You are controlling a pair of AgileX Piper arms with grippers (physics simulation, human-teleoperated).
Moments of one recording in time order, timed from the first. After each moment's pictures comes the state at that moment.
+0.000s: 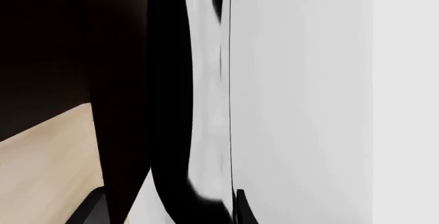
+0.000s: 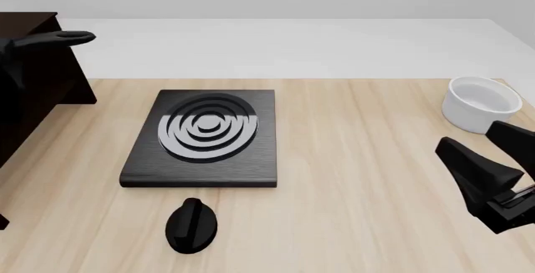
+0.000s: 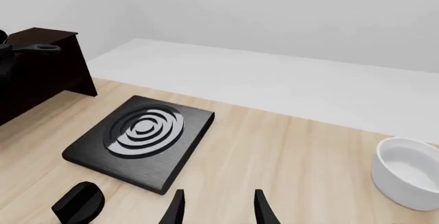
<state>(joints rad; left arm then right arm) 0.26 1.34 -0.57 -0.76 -1.41 0.38 0.33 -0.34 0.15 0.03</state>
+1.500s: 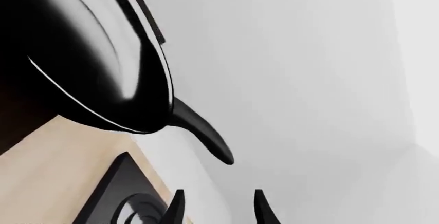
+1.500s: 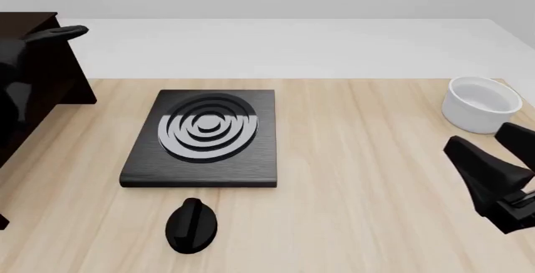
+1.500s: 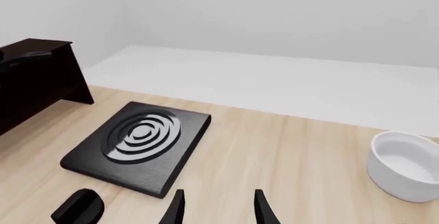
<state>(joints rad) 0.13 0.98 -0.40 -0.58 -1.14 0.35 0.30 -0.33 0.17 0.06</state>
